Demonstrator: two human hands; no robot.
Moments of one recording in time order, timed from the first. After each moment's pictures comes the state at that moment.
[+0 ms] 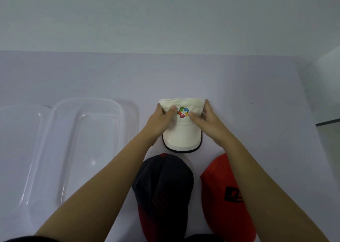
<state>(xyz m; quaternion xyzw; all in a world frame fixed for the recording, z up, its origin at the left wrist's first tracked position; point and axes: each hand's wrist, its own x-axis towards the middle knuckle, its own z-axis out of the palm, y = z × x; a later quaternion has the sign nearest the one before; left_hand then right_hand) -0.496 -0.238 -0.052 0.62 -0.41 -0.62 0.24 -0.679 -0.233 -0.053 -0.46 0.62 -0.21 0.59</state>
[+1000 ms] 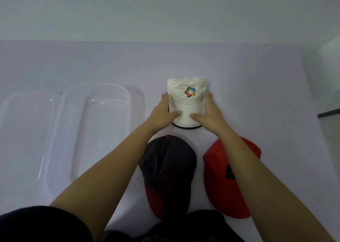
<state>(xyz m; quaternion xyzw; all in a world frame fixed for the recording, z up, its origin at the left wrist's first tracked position) -0.496 -0.207 -0.023 0.62 -0.54 -0.55 0.14 -0.668 -0.207 -0.036 -0.57 0.67 -0.20 0.44</state>
